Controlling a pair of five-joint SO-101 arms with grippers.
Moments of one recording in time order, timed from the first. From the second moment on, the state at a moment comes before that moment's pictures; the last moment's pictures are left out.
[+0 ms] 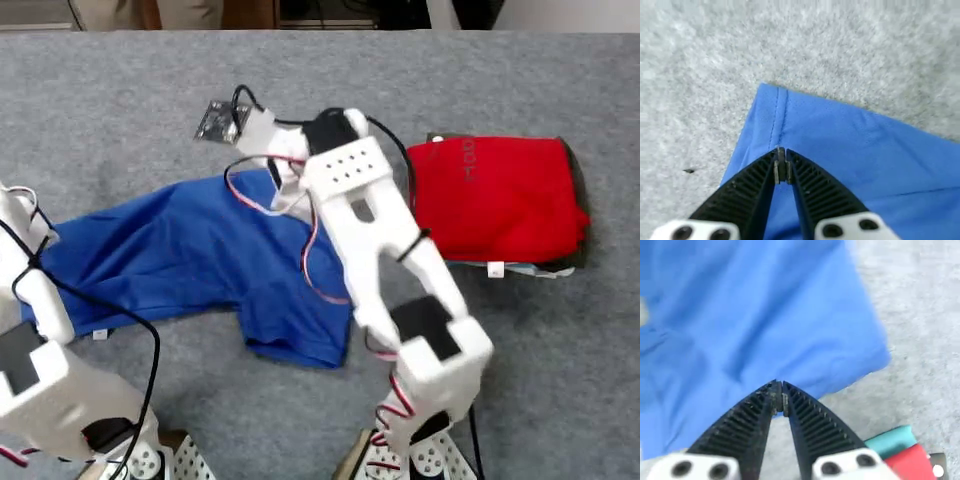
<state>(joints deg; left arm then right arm) -39.6 7.7 16.4 53.2 -7.1 -28.0 16.9 -16.7 83.1 36.5</state>
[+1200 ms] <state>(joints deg) -40.7 28.0 -21.8 71.8 -18.8 -20.3 61.6 -92.2 101.2 39.3</state>
